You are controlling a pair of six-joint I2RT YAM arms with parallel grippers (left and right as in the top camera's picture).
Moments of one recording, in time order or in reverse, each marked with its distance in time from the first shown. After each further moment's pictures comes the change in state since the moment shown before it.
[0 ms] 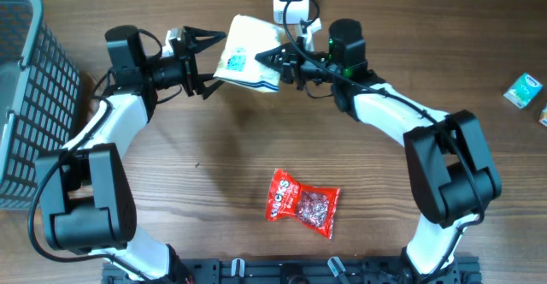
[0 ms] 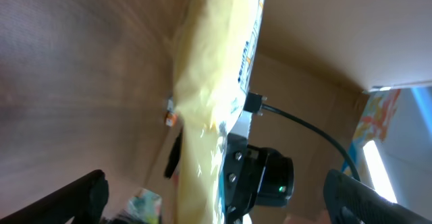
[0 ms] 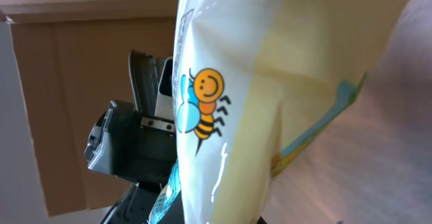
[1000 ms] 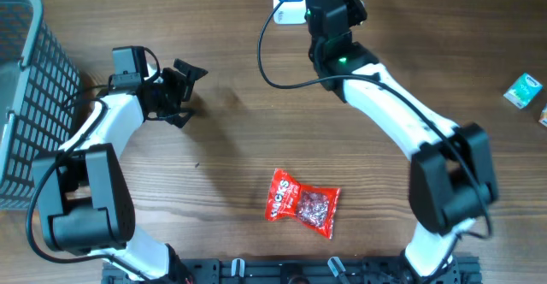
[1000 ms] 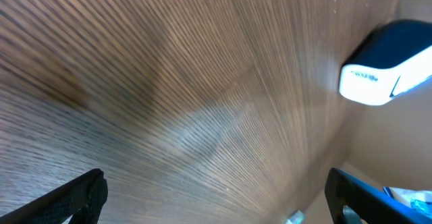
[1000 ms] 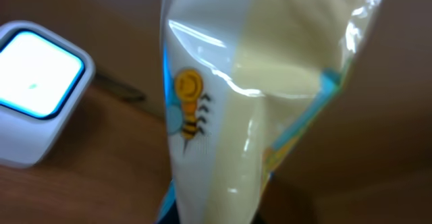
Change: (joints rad) left arm 0.021 -0.002 0.007 -0.543 -0.647 0.378; right arm 0.098 -0.016 0.293 -0.323 1.632 -1.970
